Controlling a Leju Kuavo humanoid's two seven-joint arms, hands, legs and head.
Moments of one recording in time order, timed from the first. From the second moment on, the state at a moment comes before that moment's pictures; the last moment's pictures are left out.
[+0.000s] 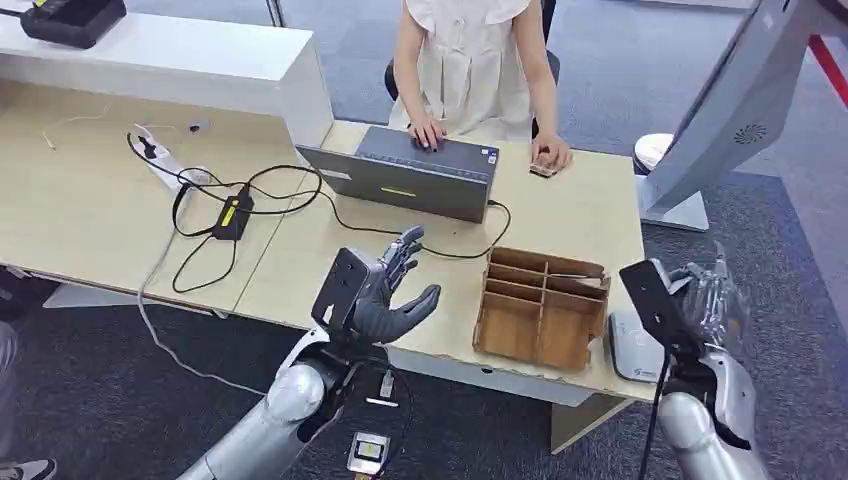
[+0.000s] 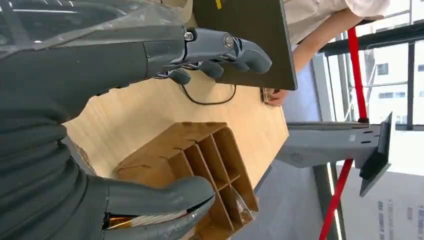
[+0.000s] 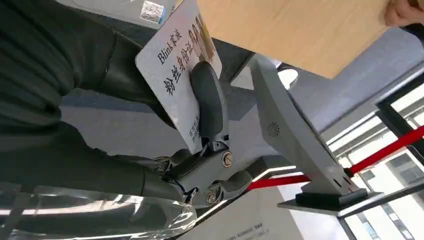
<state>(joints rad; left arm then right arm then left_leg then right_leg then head) -0.26 0.01 -0.77 -1.53 0.25 0.35 -0.03 -0.42 -0.22 0.35 -1.17 0.85 -0.37 0.27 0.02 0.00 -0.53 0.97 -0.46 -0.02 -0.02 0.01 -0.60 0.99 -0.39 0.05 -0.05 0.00</state>
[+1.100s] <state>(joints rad) -0.24 0.01 -0.75 -1.55 0.26 0.37 -0.02 -0.38 -0.32 0.35 -1.08 0.83 -0.35 0.36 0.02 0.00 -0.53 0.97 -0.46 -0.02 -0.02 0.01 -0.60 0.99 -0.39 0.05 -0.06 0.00</state>
